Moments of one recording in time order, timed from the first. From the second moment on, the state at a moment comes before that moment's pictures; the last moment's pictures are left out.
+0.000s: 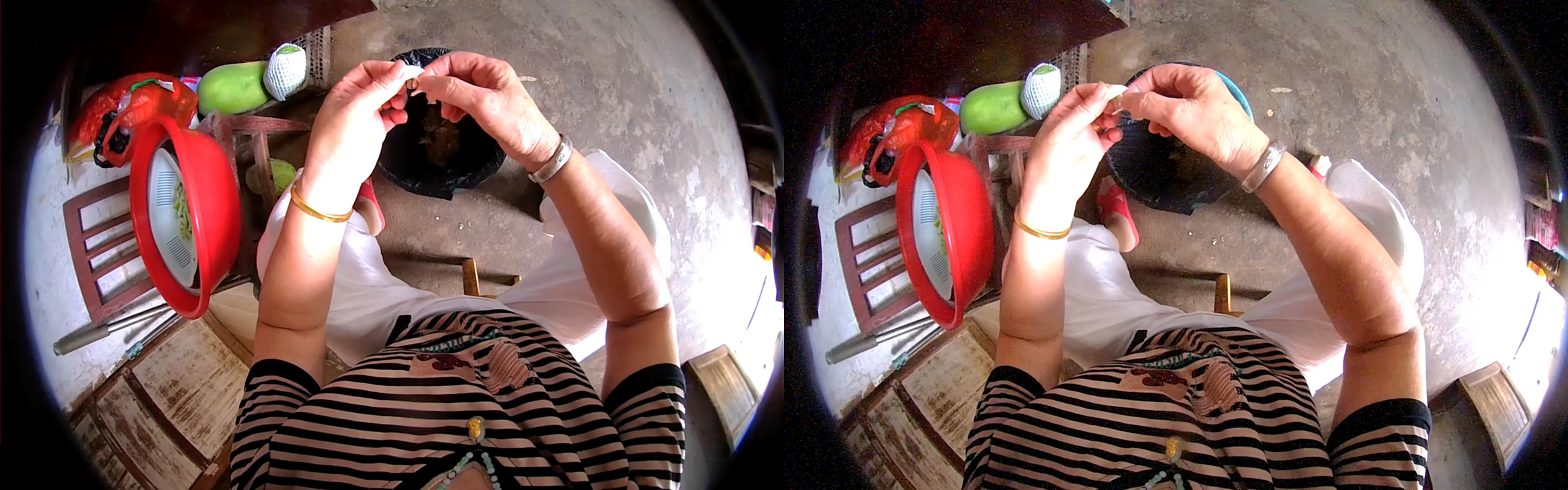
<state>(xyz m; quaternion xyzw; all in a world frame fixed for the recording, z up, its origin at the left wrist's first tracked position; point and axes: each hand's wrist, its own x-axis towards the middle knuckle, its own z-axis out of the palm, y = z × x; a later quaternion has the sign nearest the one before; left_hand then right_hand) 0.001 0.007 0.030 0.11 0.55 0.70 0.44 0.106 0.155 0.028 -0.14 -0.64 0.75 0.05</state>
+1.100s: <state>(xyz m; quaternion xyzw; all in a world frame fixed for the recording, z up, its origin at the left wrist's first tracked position) 0.013 0.013 0.029 0.19 0.58 0.70 0.37 0.100 0.159 0.021 -0.09 -0.62 0.77 0.12</state>
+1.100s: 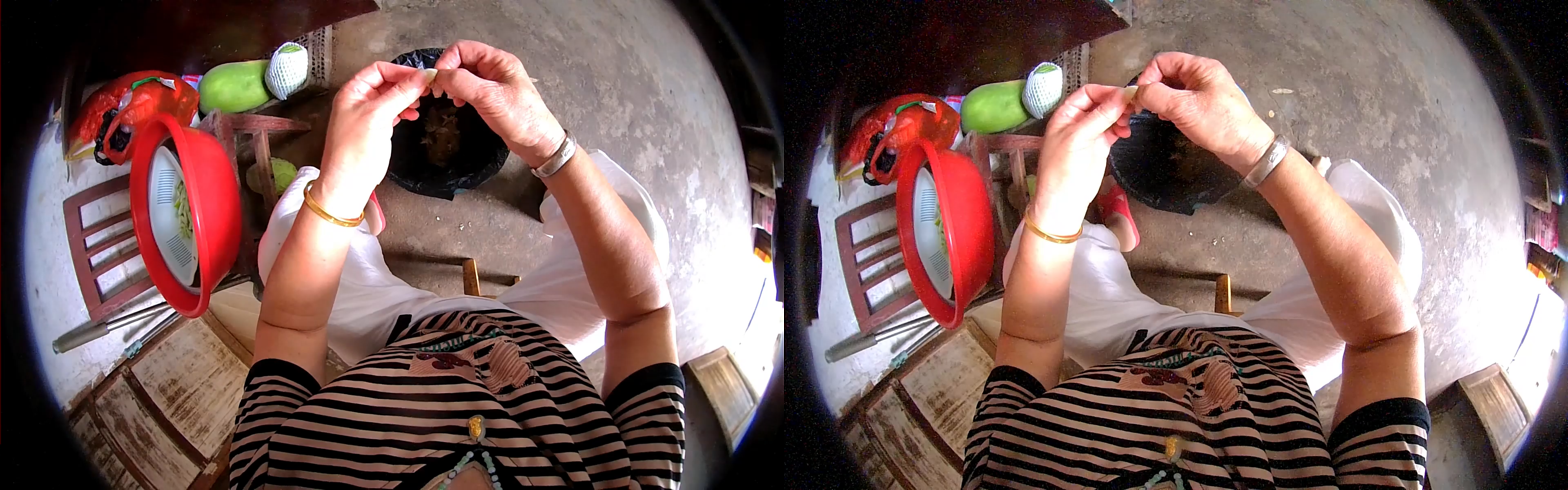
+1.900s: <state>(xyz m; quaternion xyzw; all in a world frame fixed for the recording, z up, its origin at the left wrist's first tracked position) 0.004 0.009 0.030 0.01 0.51 0.73 0.45 0.093 0.163 -0.003 -0.19 -0.79 0.56 0.14</state>
